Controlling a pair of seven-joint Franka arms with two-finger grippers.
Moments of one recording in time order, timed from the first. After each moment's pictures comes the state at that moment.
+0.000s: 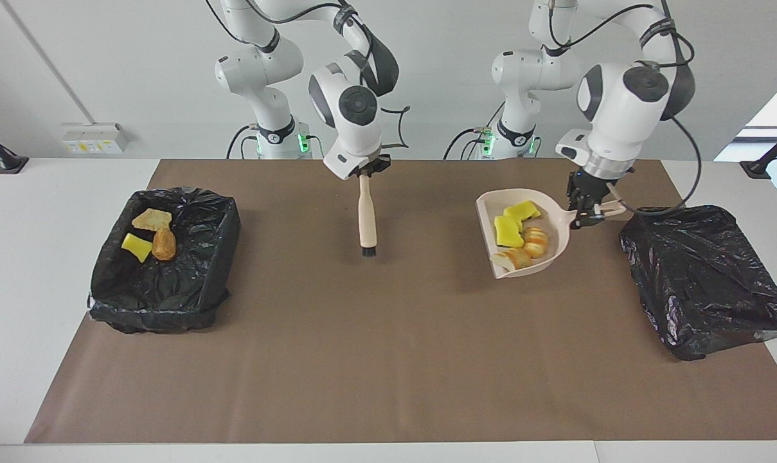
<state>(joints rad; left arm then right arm) -0.04 -0.11 -0.01 -2.06 0.06 1.99 1.51 0.54 0.01 0.13 -2.11 0.25 1.80 0.55</state>
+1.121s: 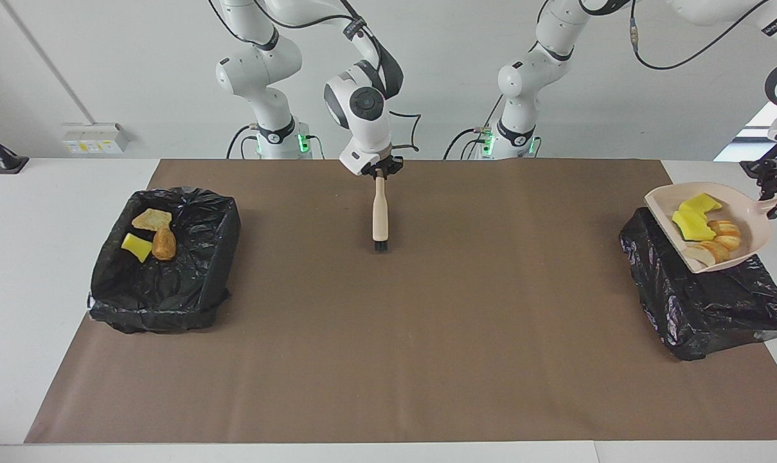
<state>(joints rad) 0.53 0.23 -0.01 -1.60 0.12 2.01 2.11 0.60 0.01 0.13 -2.31 0.31 2.11 0.57</state>
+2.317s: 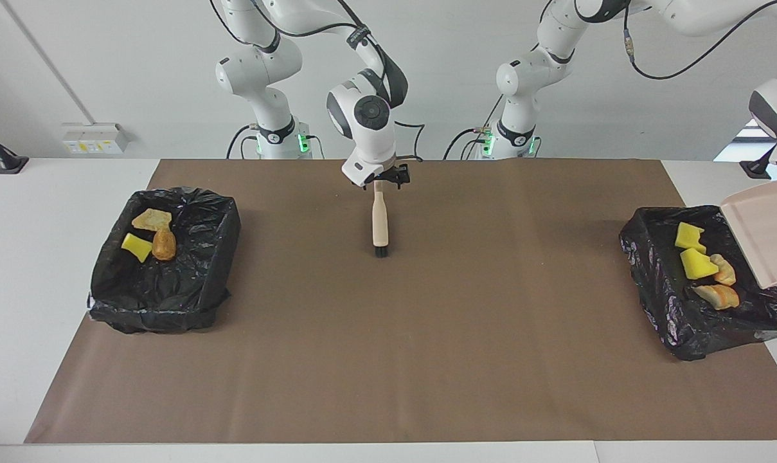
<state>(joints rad) 0.42 0.22 -0.03 -1.58 0.93 2.08 1.75 0.55 0.06 0.11 -2.17 0.20 2.06 0.57</state>
